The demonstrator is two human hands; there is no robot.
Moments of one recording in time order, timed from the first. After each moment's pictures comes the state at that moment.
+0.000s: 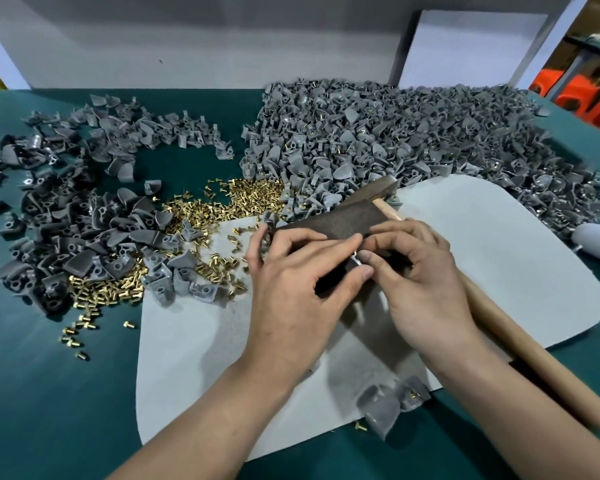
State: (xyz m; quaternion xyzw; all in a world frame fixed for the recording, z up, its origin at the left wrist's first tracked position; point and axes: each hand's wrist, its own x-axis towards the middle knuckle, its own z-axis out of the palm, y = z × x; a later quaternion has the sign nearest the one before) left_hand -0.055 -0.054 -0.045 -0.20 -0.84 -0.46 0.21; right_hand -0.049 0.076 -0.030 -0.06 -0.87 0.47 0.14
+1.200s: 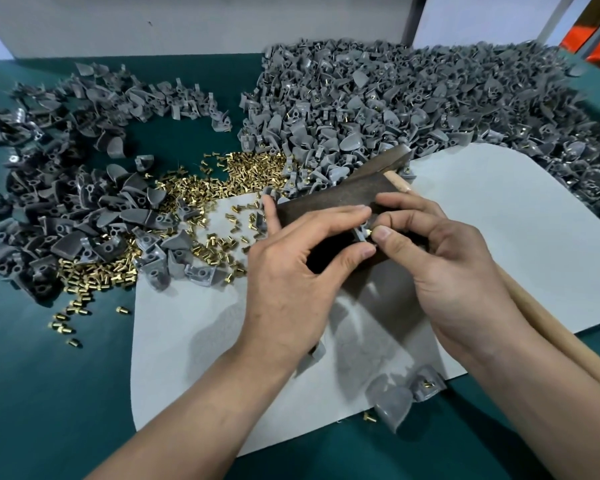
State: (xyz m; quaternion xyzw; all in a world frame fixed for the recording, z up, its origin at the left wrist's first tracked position) left_hand -0.058 -0.054 -0.046 -0.19 -0.78 -0.58 0.15; right_hand -0.048 0.085 -0.035 -0.04 -0.76 0.65 0.09
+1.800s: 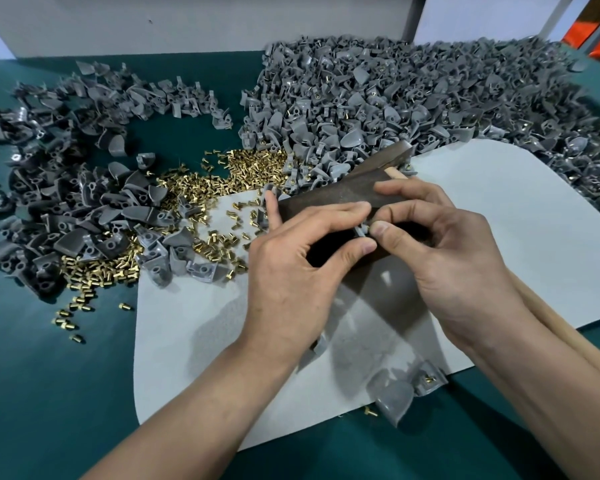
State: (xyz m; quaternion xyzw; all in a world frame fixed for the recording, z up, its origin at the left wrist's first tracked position) left_hand -0.057 -0.053 -0.045 -0.18 -0.77 -0.59 0.15; right_hand -0.051 0.087 -0.032 -0.02 -0.78 0.61 0.10
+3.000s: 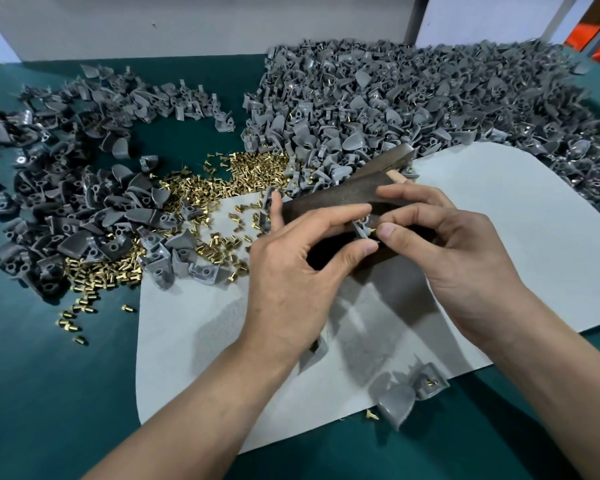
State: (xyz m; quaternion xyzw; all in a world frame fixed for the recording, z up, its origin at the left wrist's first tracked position) left_hand -0.058 -0.055 -0.043 -0.17 -0.78 -0.58 0.13; right_hand -0.053 0.096 -0.030 0.00 -0.78 0.63 0.07
